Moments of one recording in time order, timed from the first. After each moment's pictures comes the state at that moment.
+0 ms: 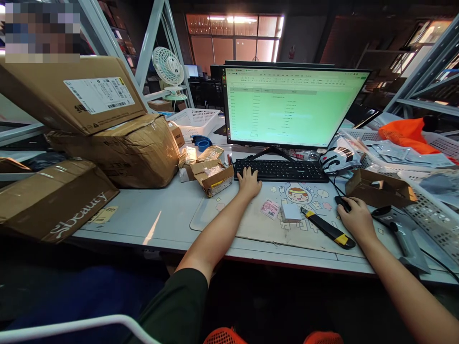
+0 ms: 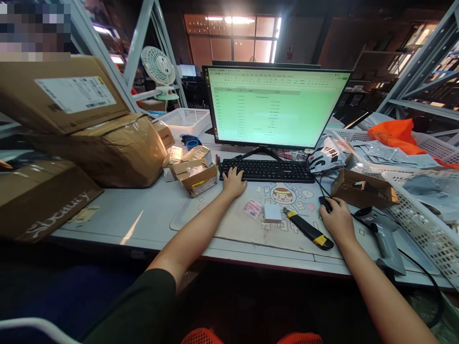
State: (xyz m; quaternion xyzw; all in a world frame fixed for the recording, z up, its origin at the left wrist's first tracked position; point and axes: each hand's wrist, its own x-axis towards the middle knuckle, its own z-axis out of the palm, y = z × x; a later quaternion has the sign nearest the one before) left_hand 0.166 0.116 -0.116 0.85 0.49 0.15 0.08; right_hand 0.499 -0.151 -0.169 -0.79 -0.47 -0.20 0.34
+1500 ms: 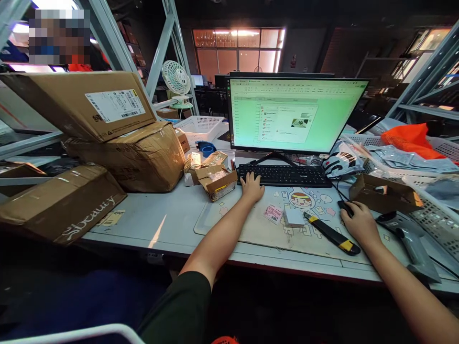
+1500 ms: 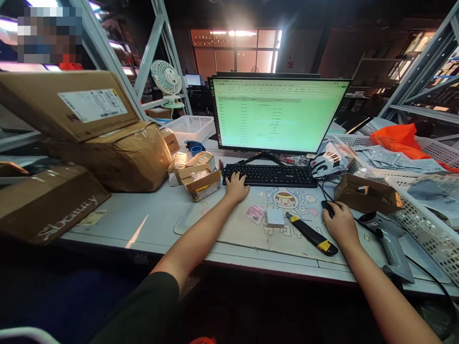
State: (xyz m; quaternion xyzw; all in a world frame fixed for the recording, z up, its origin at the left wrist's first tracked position) left_hand 0.165 0.116 -0.116 0.85 0.50 0.14 0.07; right_hand 0.514 -0.146 -0.183 -0.80 -0.49 -0.21 0.30
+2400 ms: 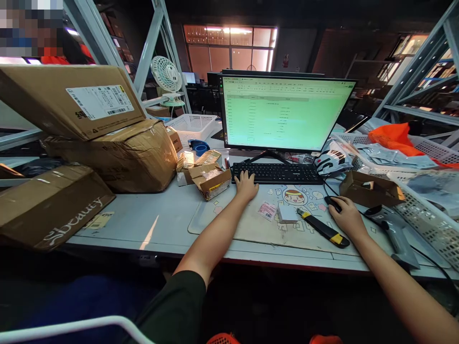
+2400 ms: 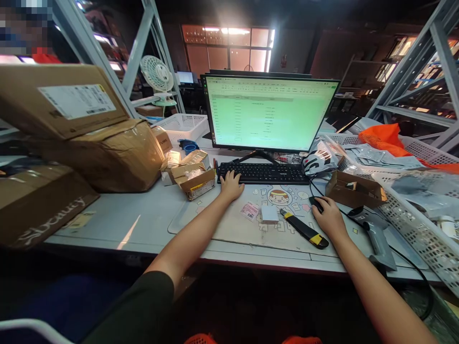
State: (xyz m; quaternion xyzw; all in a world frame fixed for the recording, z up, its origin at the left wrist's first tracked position) left_hand 0.164 0.115 -0.113 0.86 0.49 0.13 0.07; right_hand 0.501 -0.147 -0.170 -0.77 -0.51 -0.17 0.33
